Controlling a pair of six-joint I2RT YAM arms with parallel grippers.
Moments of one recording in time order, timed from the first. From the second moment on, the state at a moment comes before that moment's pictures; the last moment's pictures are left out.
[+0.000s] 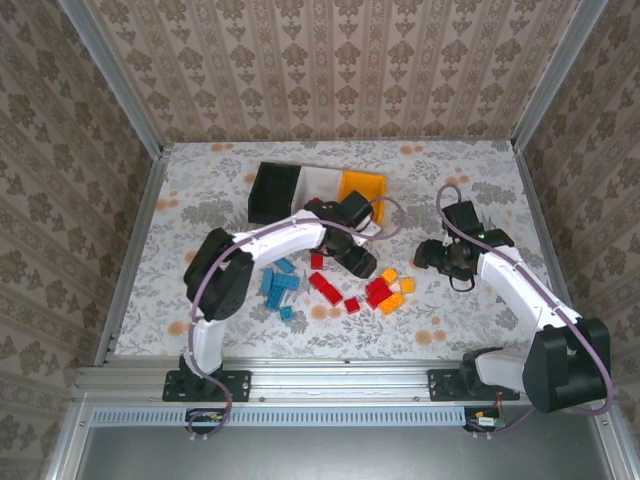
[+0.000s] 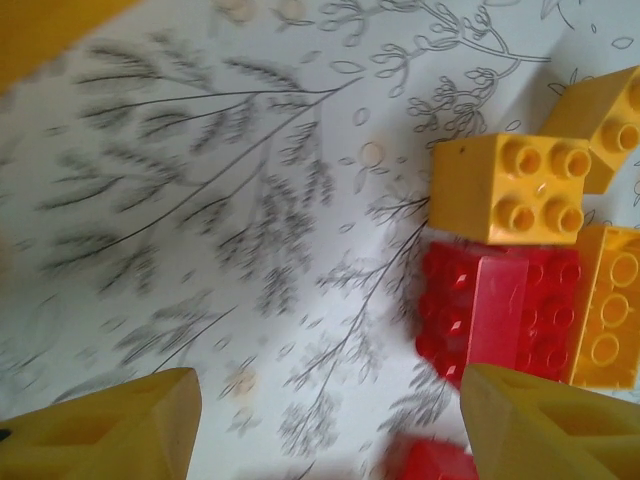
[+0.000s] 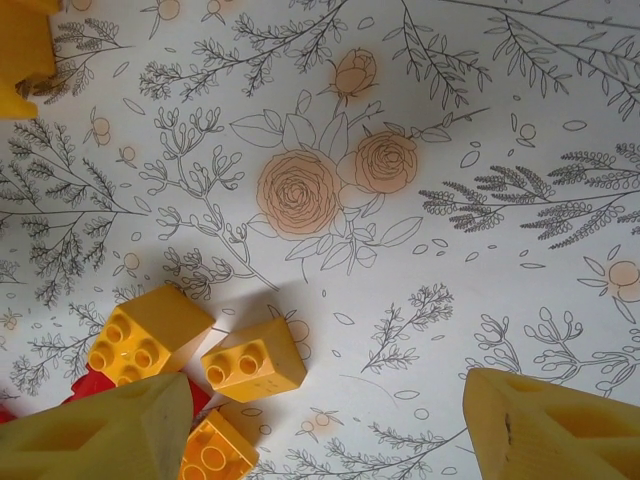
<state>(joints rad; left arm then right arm) -0.91 2.03 1.58 -0.79 0.22 -0.07 0.15 1.23 0.85 -0.80 -0.06 0.47</state>
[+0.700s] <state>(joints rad) -0.96 2.15 1.66 -0.79 0.31 -0.07 0.11 1.24 0.82 -0.76 -0.12 0.45</state>
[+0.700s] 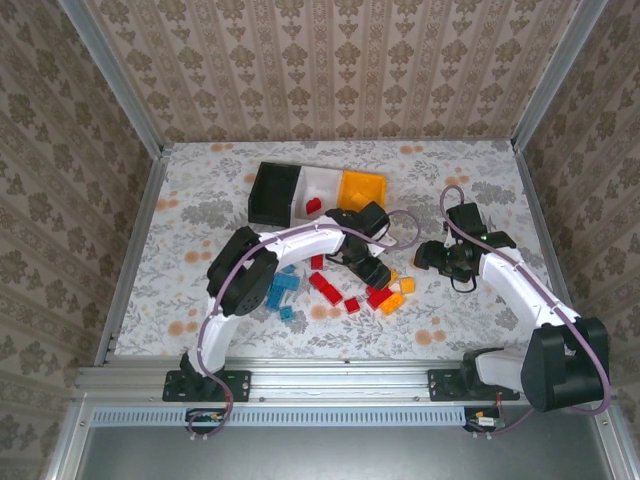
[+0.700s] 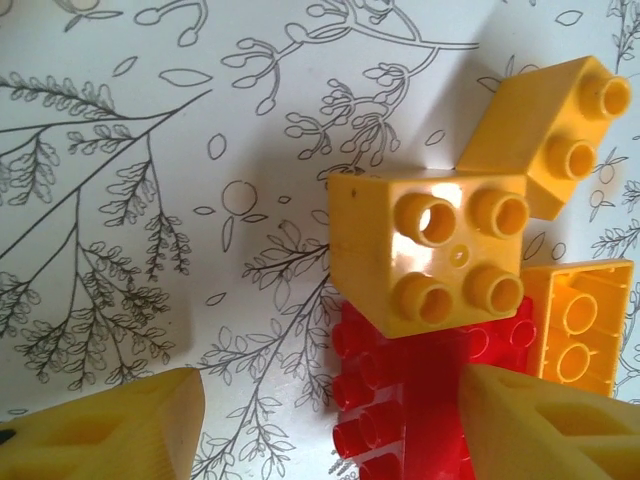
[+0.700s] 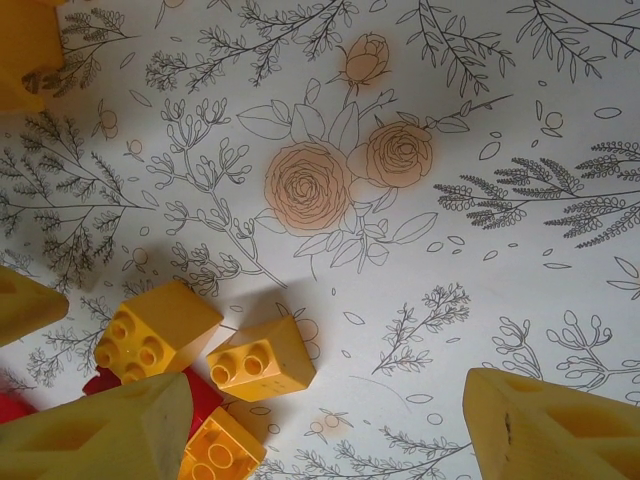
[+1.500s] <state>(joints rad) -0.94 2.15 1.62 -0.78 0.31 -0.10 0.11 1.24 0.82 -0.76 -0.14 0.45</state>
